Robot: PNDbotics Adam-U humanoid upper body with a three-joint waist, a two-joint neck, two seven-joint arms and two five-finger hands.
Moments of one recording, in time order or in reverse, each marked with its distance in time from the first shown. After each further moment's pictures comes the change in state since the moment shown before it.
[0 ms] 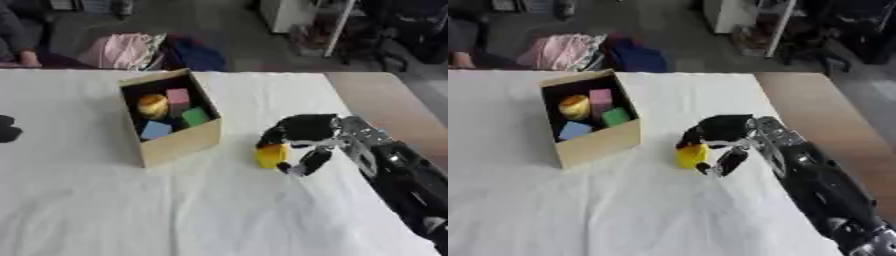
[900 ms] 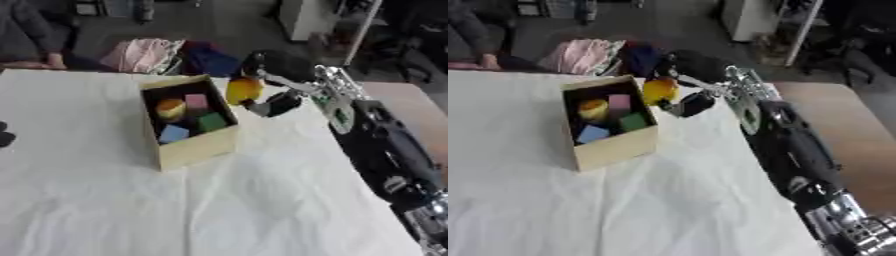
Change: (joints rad) left arm -0.054 -0.009 -0.033 0.000 0.022 0.001 -0.040; right arm -0.217 0.145 -0.177 0.081 0.015 0.152 -0.070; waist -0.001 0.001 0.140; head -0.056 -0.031
